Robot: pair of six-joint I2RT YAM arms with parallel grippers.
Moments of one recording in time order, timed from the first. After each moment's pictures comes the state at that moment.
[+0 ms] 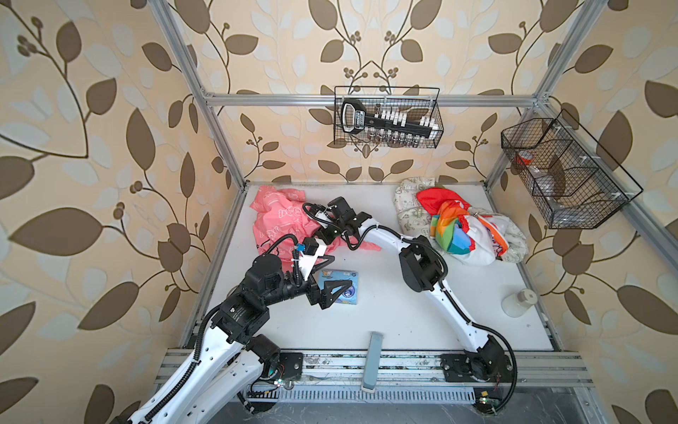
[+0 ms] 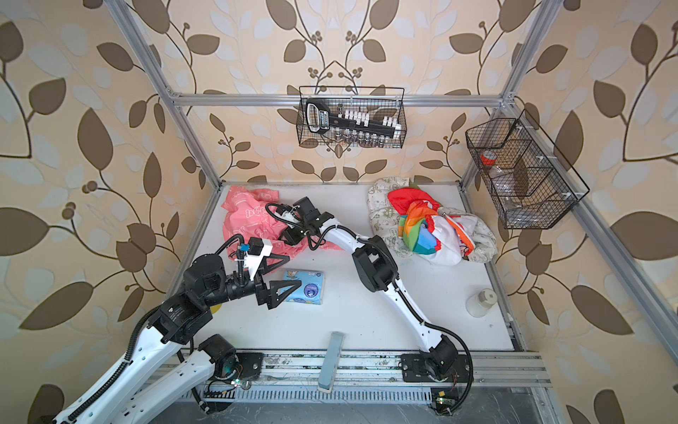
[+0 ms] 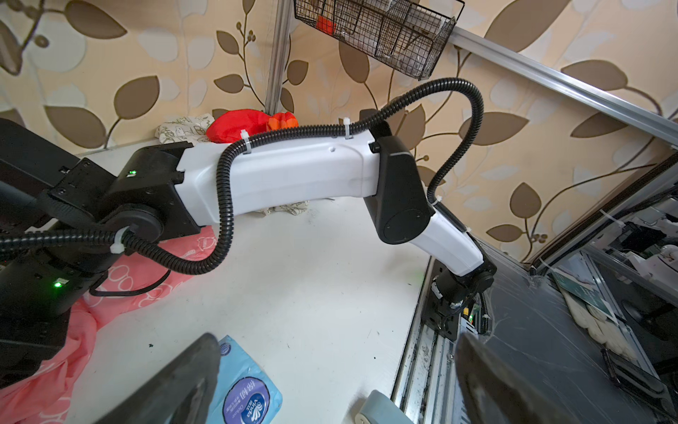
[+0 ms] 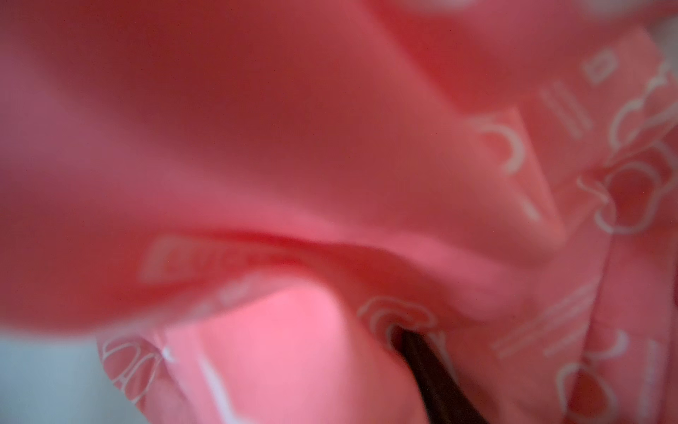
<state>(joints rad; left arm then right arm) -0.54 0.60 0.68 -0.32 0.57 -0.19 0.70 2.69 2.34 -0.40 -0.46 -0.07</state>
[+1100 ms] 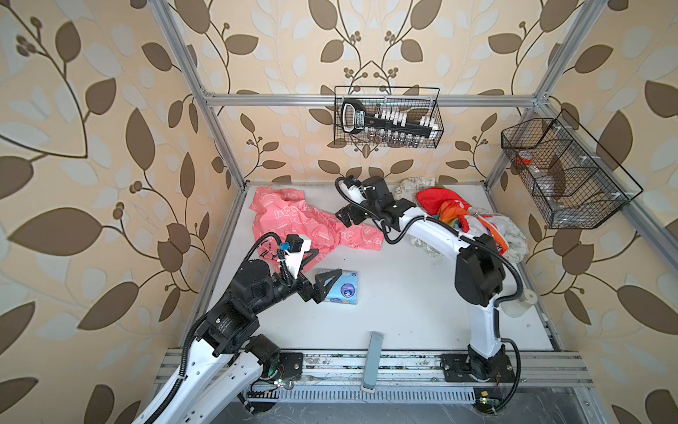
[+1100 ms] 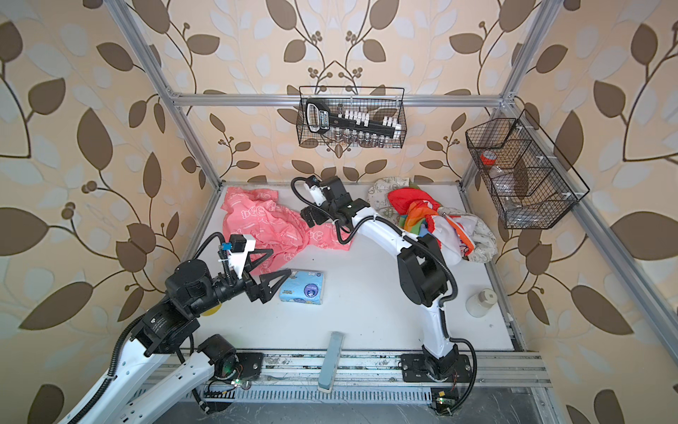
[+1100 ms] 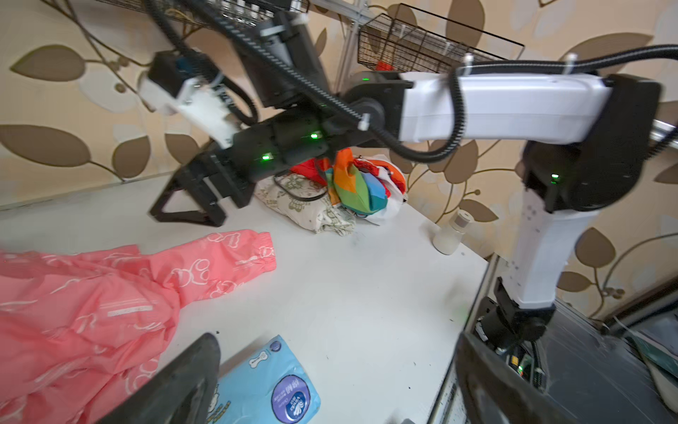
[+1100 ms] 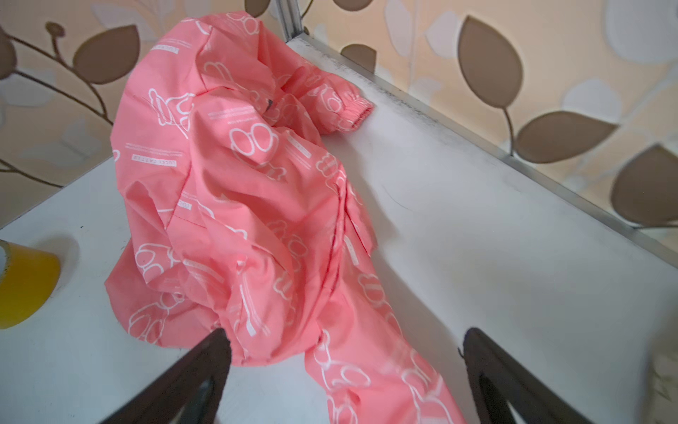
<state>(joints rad) -0.54 0.54 0.77 -0.44 0.28 -0.24 0.60 1.97 1.70 -0.34 -0.07 -0.01</state>
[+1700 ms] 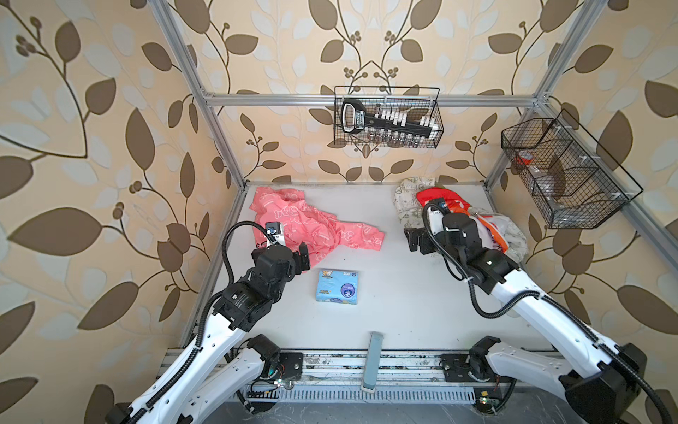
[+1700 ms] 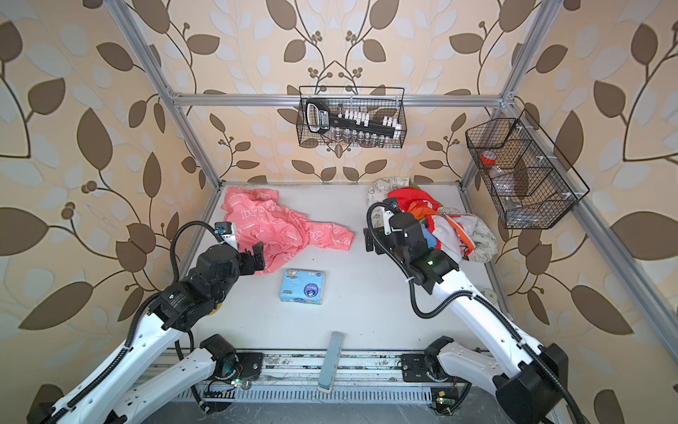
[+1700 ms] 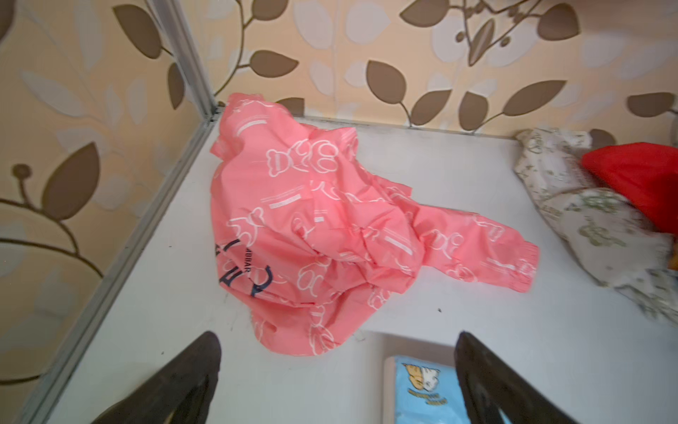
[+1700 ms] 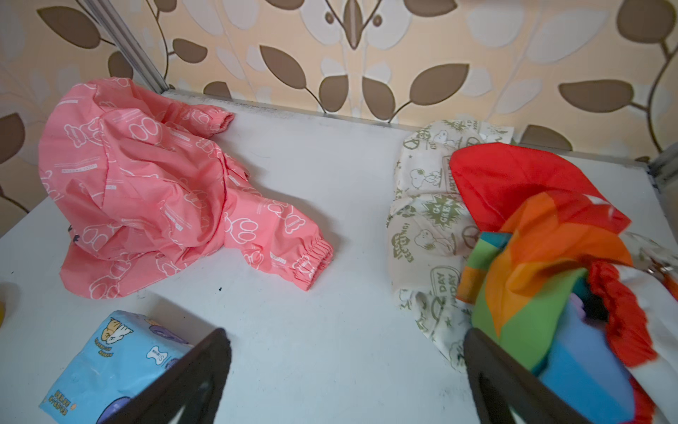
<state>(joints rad) -0.54 0.72 0.77 -0.61 -0.59 -0.40 0.51 1.04 0.94 -0.41 0.25 0.18</state>
